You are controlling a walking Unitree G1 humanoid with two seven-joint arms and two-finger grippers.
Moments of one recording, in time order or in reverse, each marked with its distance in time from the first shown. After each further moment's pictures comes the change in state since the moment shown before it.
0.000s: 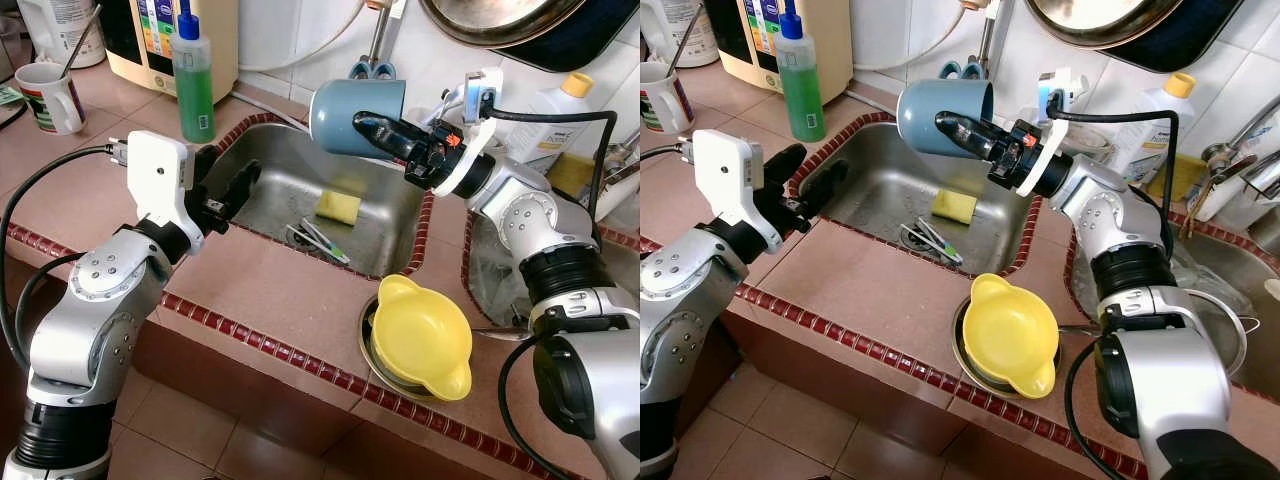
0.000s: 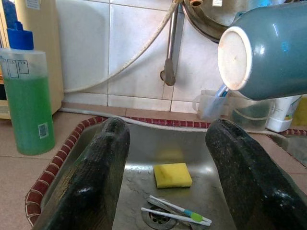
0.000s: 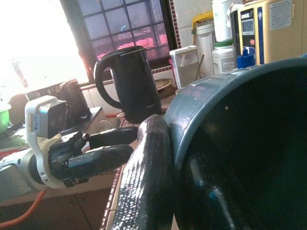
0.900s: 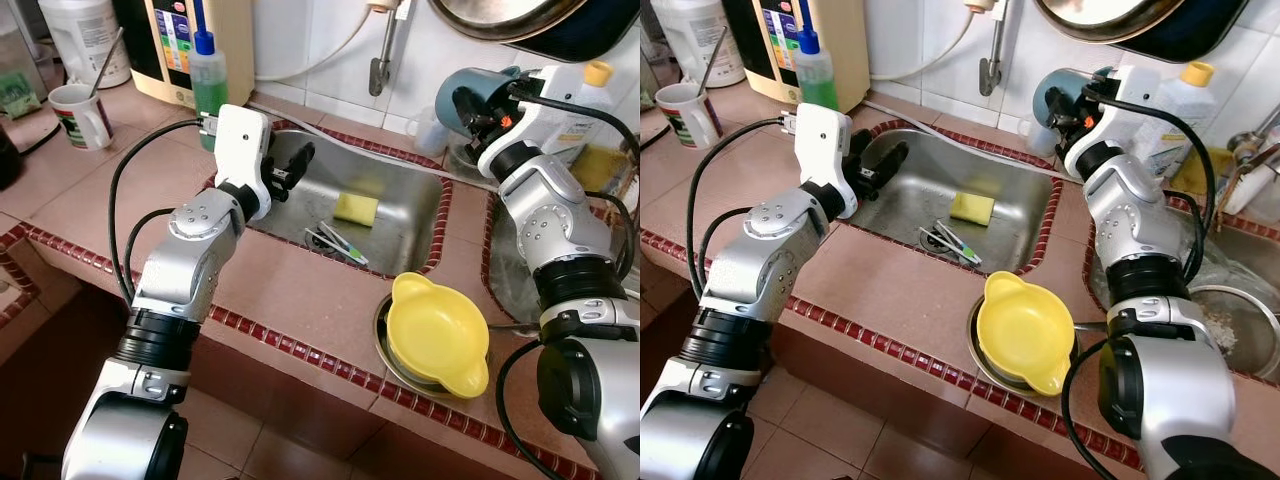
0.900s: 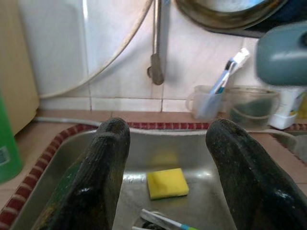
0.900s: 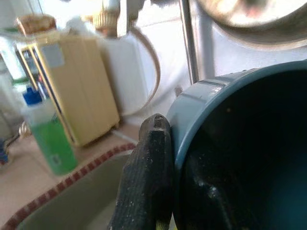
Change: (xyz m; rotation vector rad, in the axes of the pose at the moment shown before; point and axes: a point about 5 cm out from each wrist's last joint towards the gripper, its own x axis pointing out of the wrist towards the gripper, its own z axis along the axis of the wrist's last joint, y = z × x) left arm 0.081 -0.028 -0.013 -0.019 0.030 -0.067; right arm -0.047 -0.043 0.014 -0.179 -0.096 -0.894
